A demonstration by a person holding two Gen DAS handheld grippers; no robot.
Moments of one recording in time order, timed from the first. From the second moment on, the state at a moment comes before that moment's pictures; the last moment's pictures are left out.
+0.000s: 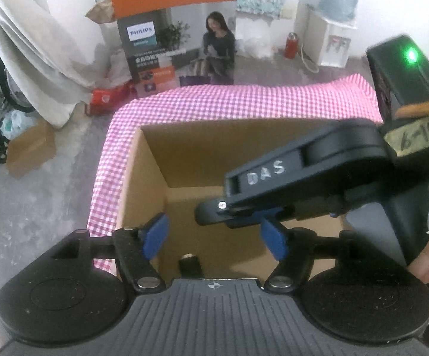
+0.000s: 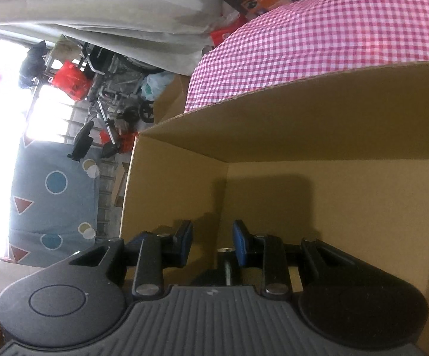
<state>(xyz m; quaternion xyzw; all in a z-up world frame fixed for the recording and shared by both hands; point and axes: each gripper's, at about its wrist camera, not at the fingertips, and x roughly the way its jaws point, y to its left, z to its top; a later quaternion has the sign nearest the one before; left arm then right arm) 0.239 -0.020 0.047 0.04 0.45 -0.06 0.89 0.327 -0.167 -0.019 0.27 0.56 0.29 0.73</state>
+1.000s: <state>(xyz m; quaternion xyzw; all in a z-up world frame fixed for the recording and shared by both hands) 0.037 -0.031 0.050 -0.08 0.36 -0.21 0.91 0.049 -0.310 0.042 0.28 0.37 0.30 0.83</state>
